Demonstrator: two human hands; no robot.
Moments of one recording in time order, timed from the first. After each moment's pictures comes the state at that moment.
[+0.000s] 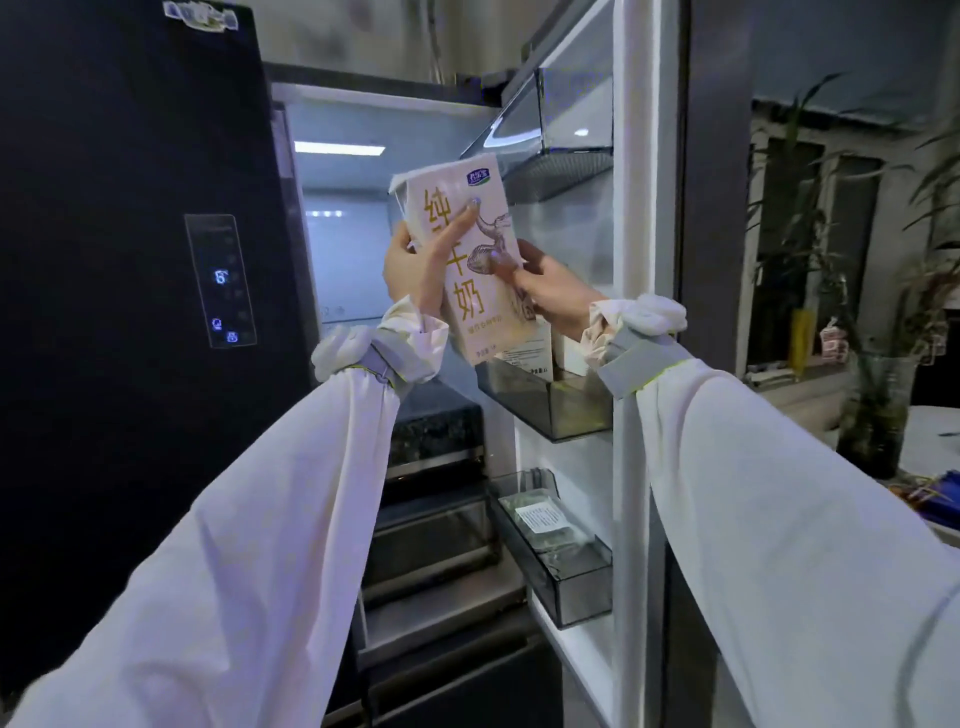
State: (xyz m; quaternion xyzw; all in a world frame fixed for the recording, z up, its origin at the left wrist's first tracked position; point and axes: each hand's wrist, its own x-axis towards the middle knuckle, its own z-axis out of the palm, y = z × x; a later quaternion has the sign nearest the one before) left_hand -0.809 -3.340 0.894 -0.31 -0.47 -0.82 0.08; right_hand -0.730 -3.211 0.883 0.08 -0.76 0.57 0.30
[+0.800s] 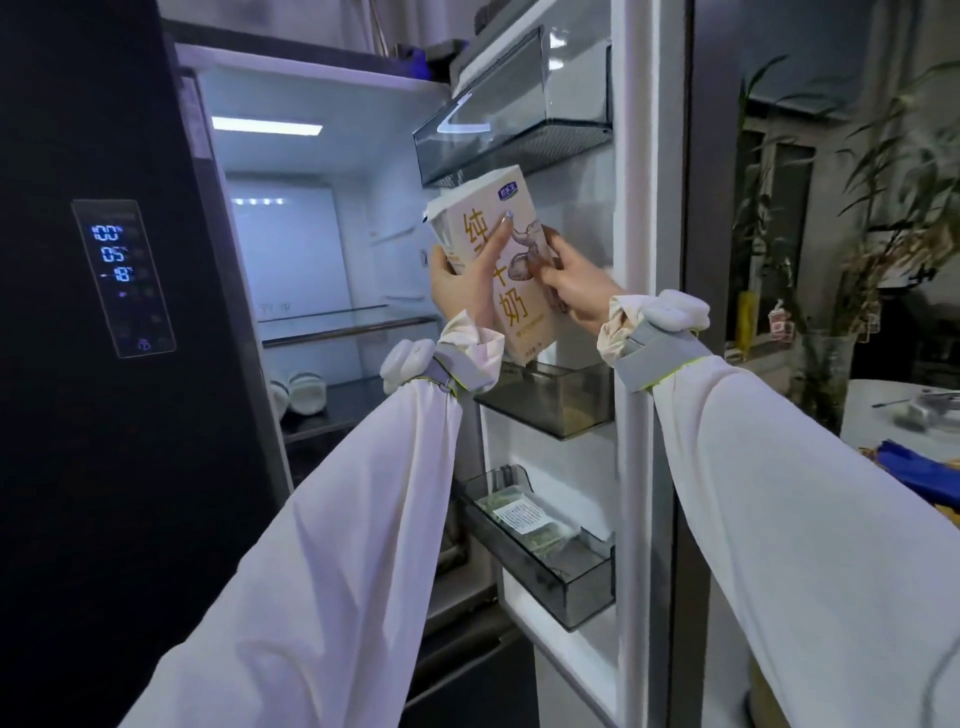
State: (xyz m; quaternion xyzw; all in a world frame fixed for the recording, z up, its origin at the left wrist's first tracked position) left_hand -0.784 -3.234 0.864 -0.27 -0.40 -0.88 0.00; right_hand -0.707 -3.141 0.873 -0.03 -0.78 0.52 0.36
